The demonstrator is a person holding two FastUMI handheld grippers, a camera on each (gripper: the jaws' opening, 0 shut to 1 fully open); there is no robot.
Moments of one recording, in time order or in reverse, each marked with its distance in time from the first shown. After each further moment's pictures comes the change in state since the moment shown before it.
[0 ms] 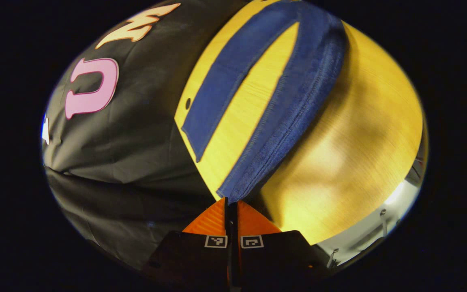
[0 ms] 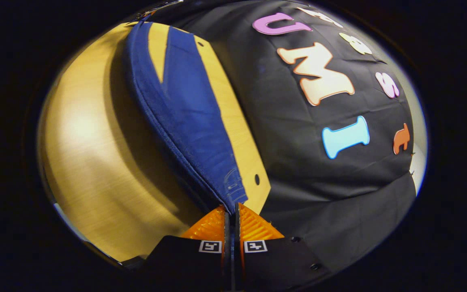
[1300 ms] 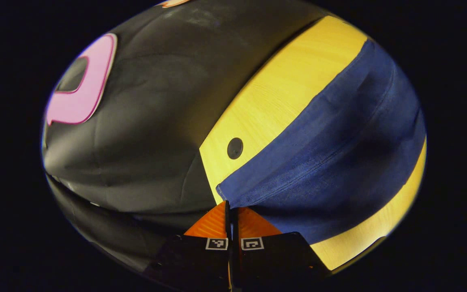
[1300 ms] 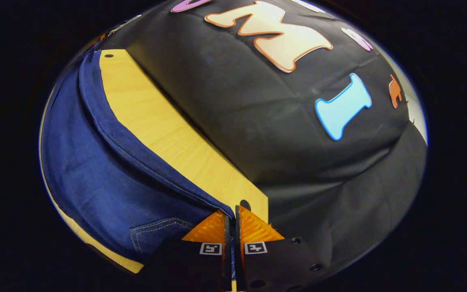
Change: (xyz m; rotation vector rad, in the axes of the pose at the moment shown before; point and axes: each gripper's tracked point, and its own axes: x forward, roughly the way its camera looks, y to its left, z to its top) left arm 0.190 0.143 0.188 -0.161 -0.032 0.012; right arm 0.252 -0.026 0.046 0.352 0.107 -0.106
